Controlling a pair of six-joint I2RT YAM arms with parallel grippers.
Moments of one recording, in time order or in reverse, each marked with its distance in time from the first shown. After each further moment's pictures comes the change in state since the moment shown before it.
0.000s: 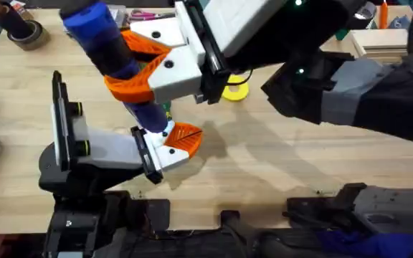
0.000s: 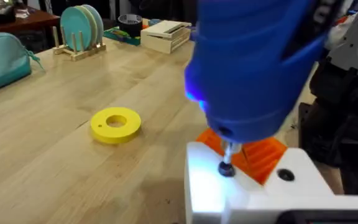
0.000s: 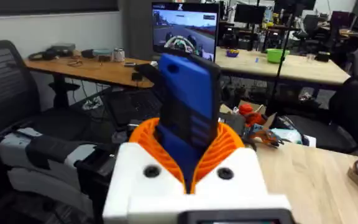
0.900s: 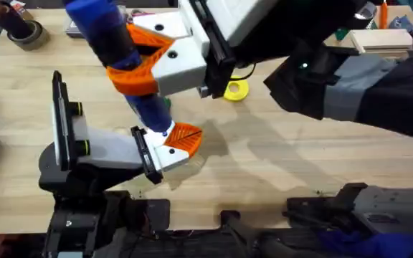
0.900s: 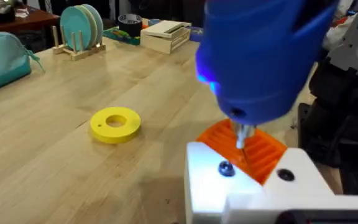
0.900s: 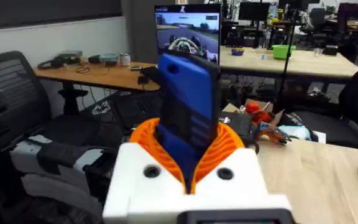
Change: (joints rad) left arm 0.000 0.000 0.000 0.000 0.000 -0.004; right arm -0.022 0.000 0.017 0.005 -0.027 0.079
